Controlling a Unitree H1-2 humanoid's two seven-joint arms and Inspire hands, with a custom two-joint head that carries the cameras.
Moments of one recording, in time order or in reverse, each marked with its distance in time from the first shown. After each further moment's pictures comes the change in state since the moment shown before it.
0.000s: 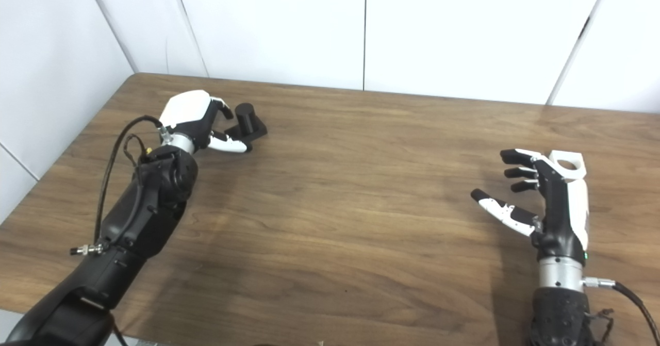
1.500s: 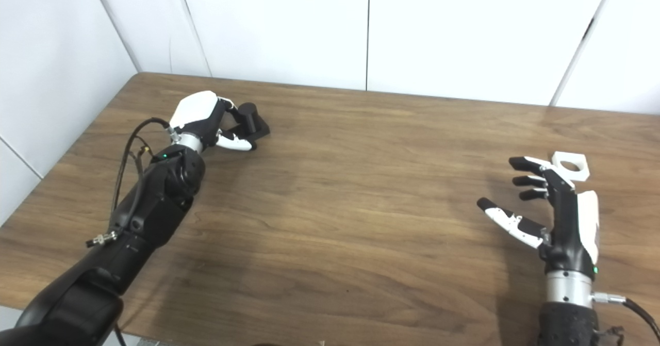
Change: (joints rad) left arm -0.072 -0.008 -0.025 0.226 -0.202 -0.097 0.195; right arm 0.064 0.001 -0.016 -0.070 -0.018 0.003 0.000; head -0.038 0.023
